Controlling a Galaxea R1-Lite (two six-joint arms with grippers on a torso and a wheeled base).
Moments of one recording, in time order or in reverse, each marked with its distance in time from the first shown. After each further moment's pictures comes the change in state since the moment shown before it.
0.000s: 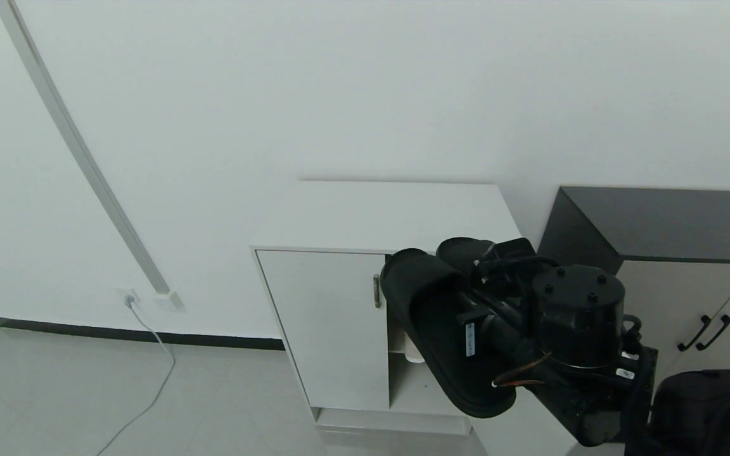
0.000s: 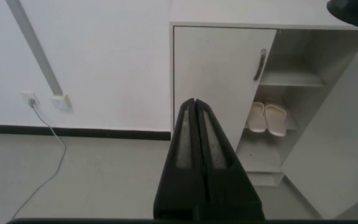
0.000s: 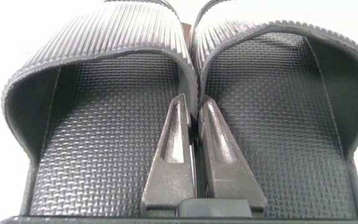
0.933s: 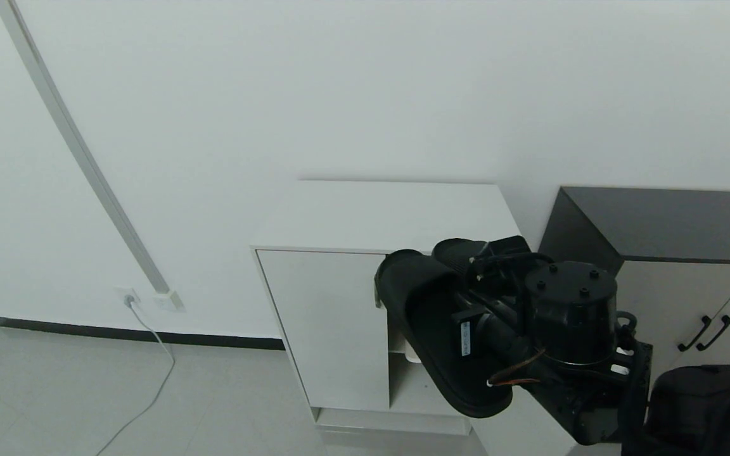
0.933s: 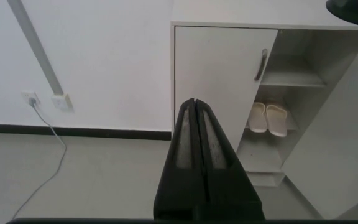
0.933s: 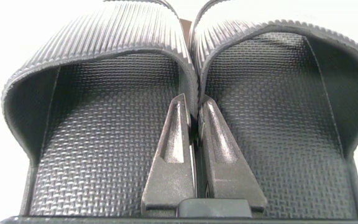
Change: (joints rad) left arm -0.001 0.000 0.000 0.000 0.000 0.001; right arm 0.001 -0.003 -0.034 0.059 0.000 0.024
